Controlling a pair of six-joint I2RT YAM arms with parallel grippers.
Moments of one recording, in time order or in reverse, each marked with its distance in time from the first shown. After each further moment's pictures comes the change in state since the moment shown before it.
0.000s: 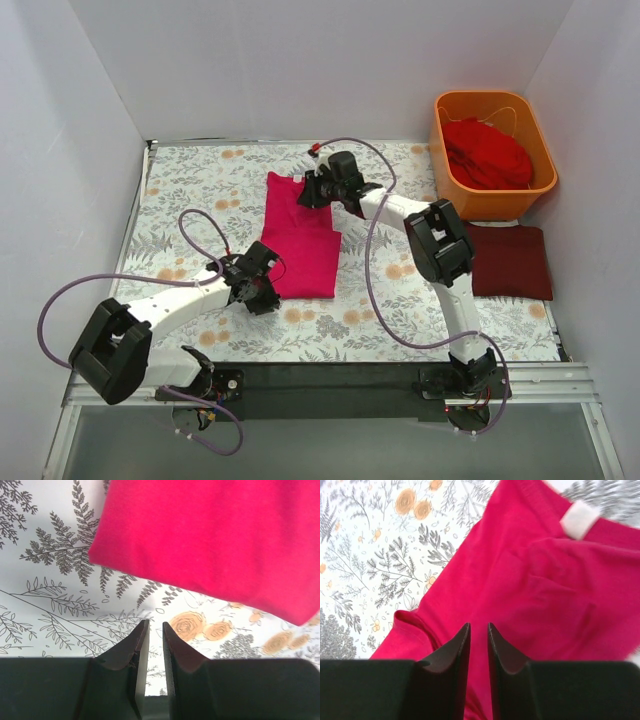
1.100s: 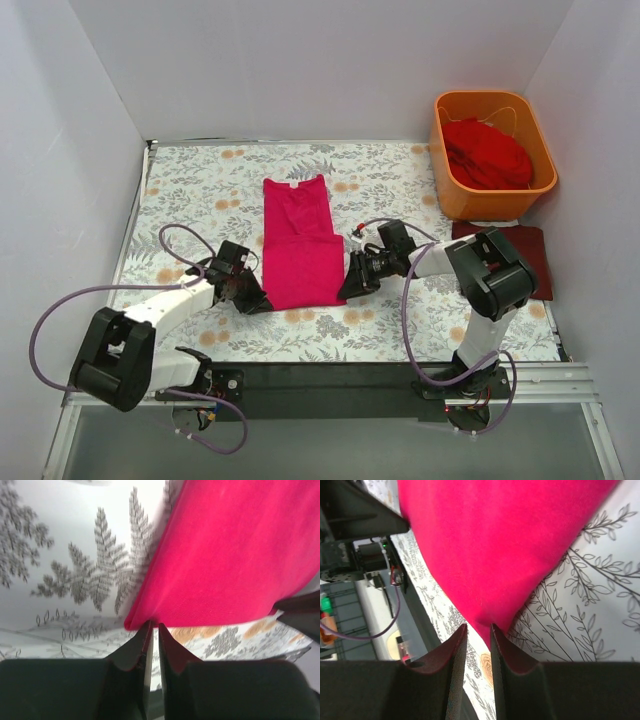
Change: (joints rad) left arm 0.260 -0.030 -0.127 0.175 0.297 0.129; right arm -0.102 -0.467 -0.953 0.055 -0.533 0.230
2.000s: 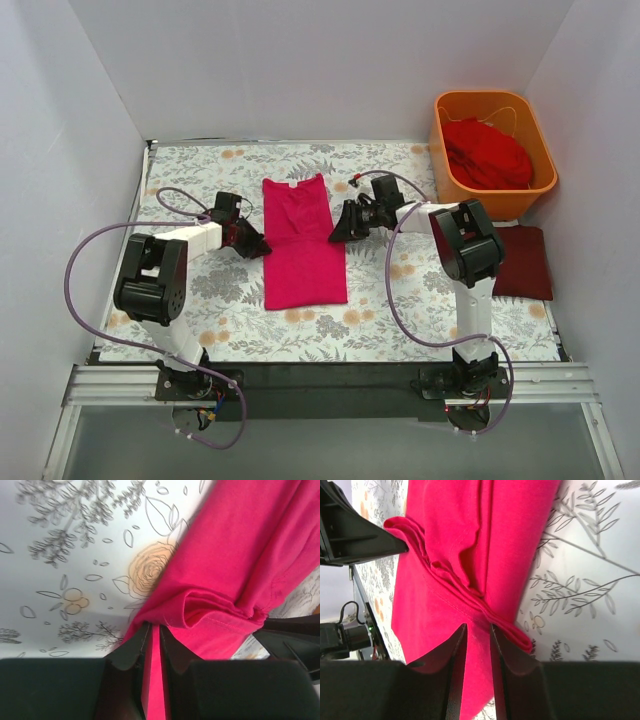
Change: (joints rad) left arm 0.195 0.484 0.406 0.167 0.010 -0.015; right arm -0.096 0.311 0.537 -0.105 0.125 -0.068
